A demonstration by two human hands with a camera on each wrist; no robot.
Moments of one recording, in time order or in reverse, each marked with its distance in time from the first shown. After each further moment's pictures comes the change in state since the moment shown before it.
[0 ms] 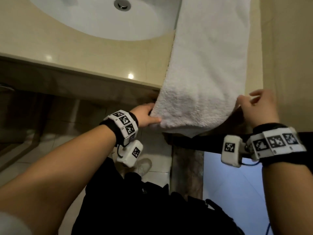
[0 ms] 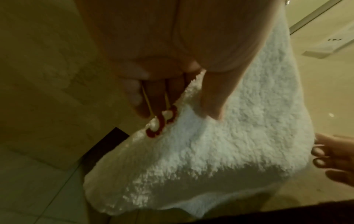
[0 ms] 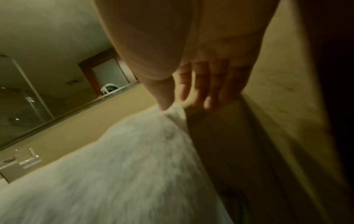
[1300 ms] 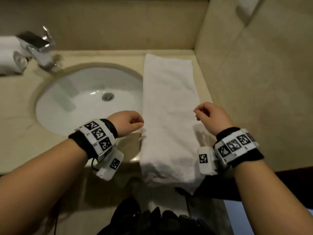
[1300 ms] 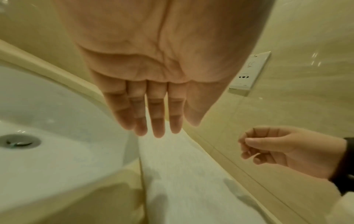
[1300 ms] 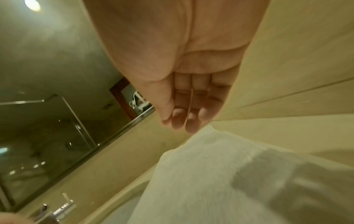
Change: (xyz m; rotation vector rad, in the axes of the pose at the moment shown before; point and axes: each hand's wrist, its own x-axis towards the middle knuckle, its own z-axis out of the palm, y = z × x) left_hand -0.011 0.168 -0.145 0.558 0.151 0.151; right_hand 0.056 -0.081 -0.054 0.302 -0.129 -0.310
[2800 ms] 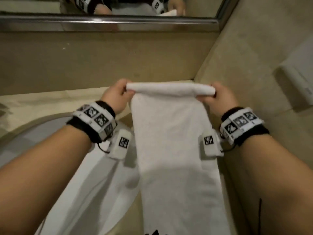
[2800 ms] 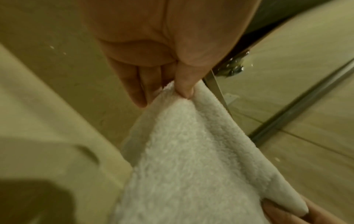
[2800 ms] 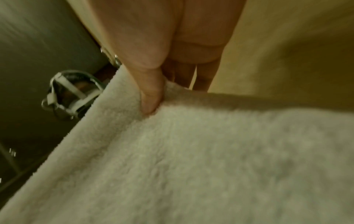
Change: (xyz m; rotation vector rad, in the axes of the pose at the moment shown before) left_hand 0.276 -0.020 -0.156 -0.360 0.355 0.038; right_hand 0.280 -0.039 -0.045 -0.048 0.146 0.059
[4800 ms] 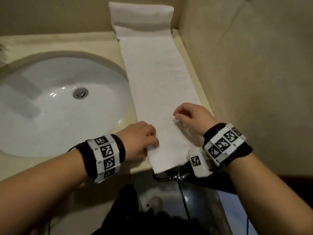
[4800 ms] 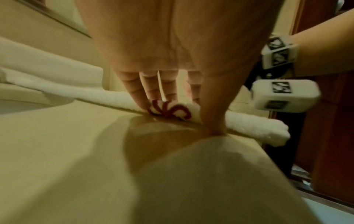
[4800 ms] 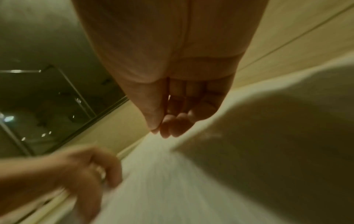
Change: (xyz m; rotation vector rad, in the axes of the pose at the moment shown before) left_hand -0.280 -0.016 0.116 0.624 -0.655 0.638; right_hand -0.254 0.054 0.034 -0.028 -0.330 -0.067
